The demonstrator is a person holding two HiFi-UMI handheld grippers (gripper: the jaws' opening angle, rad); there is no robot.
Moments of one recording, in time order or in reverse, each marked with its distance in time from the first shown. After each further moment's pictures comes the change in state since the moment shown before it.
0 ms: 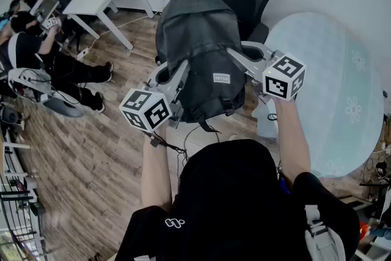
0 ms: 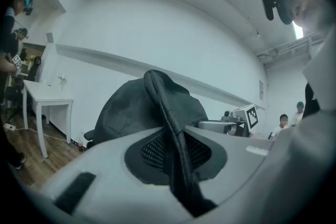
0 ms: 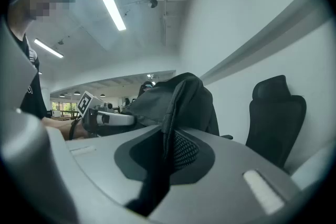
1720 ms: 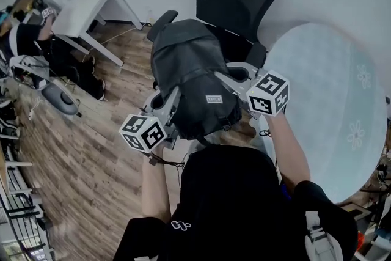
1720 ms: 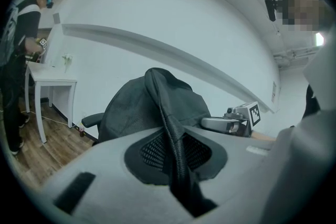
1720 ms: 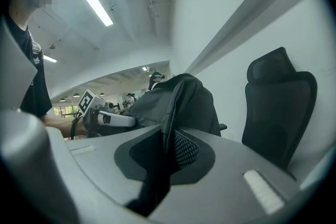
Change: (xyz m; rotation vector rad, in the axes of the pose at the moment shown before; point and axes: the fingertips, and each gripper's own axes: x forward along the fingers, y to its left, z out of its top) left arm 0.158 0.144 -0.006 -0.149 0.112 0.080; right arm 0.103 -0.188 -0.018 0.101 0.126 0.036
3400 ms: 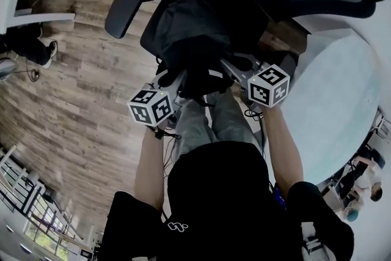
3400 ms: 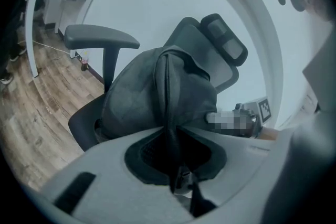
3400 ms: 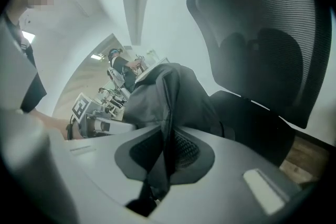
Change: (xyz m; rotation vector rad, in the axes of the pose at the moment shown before) left arm 0.244 0.284 -0.218 -0.423 0.481 0.017; right arm 0.188 -0.277 -0.258 0.523 0.339 -0.179
